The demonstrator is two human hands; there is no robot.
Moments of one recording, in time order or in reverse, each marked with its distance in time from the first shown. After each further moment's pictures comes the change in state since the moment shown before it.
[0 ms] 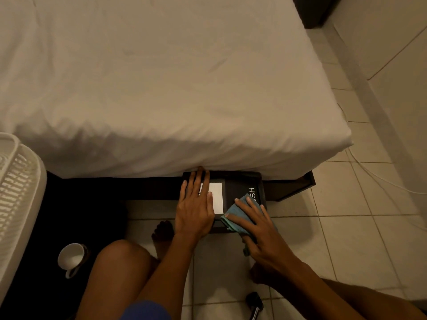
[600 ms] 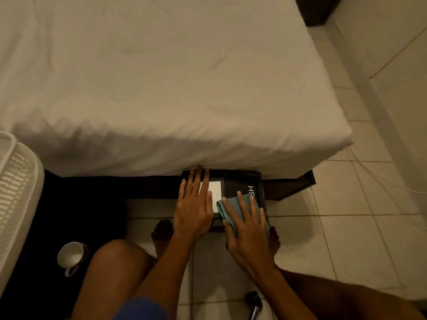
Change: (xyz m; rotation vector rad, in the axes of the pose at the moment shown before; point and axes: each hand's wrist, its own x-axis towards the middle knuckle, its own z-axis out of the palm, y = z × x) left_hand 0.002 -0.001 0.002 0.027 0.010 0.007; right_hand 0.011 -0.040 0.029 -0.061 0.143 0.313
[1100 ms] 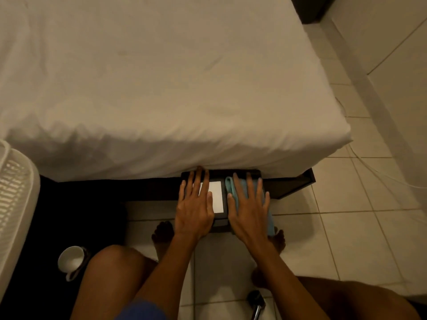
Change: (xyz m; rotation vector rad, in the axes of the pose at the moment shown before) left_hand 0.001 0.002 0.003 0.004 0.017 0.004; right_hand 0.052 -0.002 -0.005 -0.044 0.089 0.184
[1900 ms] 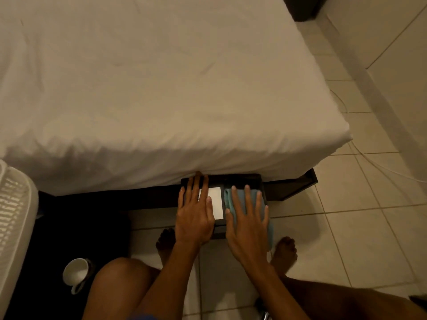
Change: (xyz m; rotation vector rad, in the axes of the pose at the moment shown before) left_hand 0.003 -0.001 0.000 -0.012 0.002 -0.009; right_hand -0.027 -0.011 0.003 0.034 0.022 0.036
